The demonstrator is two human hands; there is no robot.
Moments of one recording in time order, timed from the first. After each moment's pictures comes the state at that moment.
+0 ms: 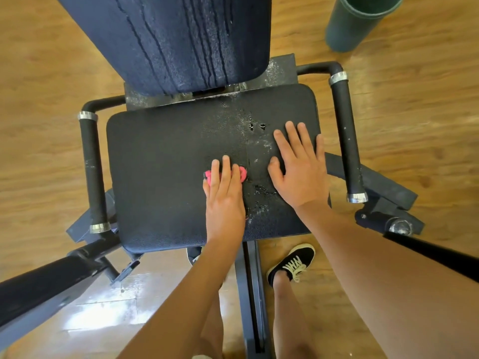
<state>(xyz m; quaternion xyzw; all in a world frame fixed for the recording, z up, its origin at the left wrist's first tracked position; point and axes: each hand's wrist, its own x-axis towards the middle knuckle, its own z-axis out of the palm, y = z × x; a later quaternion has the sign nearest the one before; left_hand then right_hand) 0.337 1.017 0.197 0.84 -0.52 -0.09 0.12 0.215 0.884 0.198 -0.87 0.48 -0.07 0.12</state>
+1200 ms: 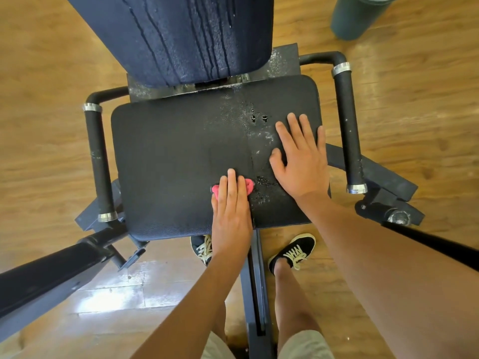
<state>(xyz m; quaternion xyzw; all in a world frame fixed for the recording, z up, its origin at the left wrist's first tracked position) 0.307 1.059 0.204 0.84 -0.52 -0.14 0.07 0.215 0.884 0.201 -0.87 0.48 -0.07 0.12</state>
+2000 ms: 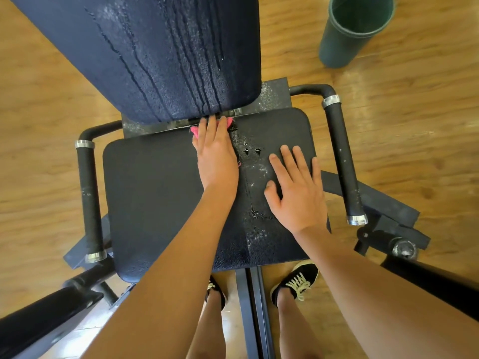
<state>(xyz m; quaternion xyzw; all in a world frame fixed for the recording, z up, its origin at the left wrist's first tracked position) 0.401 0.877 0.190 0.87 -0.45 -0.04 0.22 0.214 0.883 0.195 -0.86 0.48 -0.09 0.12</state>
